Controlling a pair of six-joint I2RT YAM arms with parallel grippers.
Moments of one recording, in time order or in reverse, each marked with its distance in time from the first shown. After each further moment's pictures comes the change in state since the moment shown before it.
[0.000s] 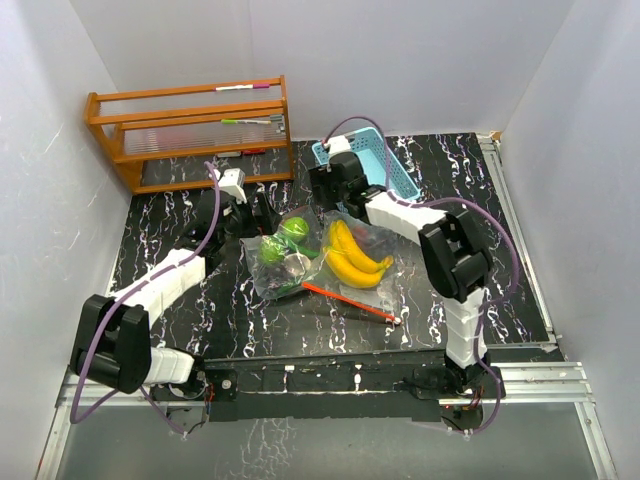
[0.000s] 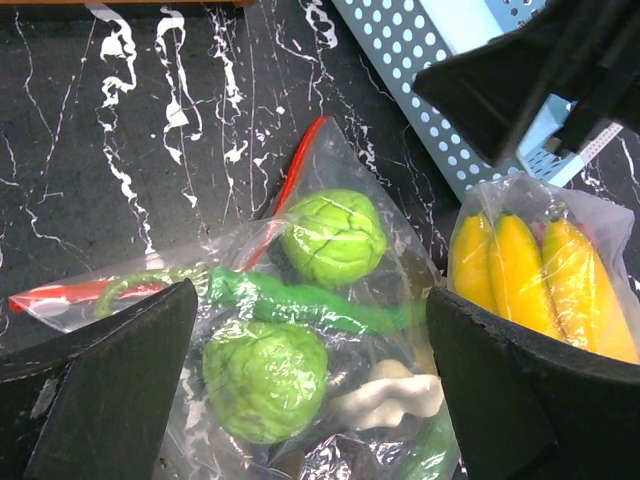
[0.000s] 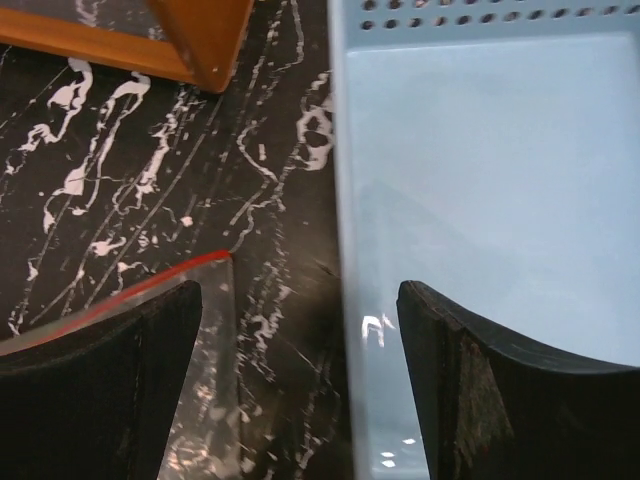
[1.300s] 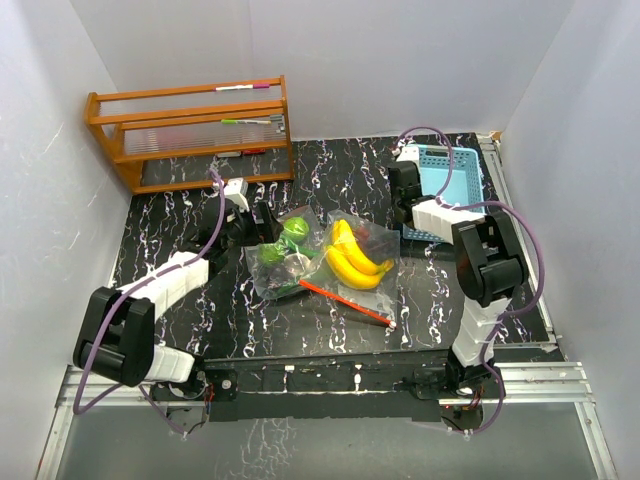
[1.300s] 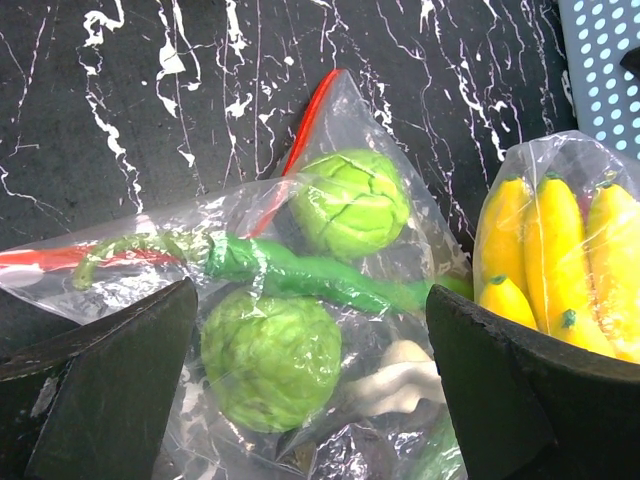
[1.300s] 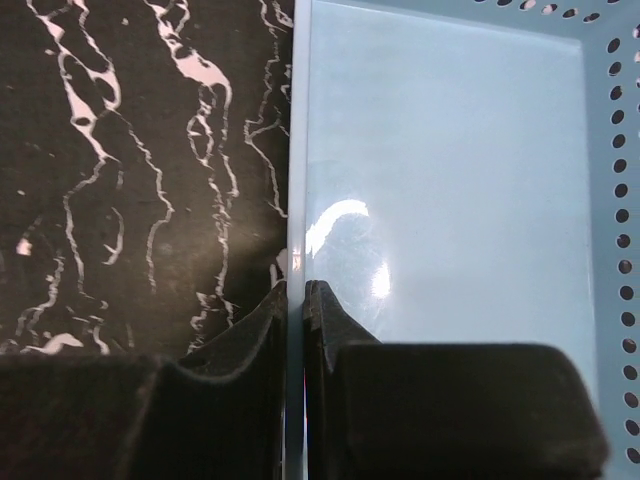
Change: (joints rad) left arm -0.005 0.034 -0.057 0.030 0.005 -0.016; right arm -0.244 -0.090 -0.249 0.035 0.268 -0.045
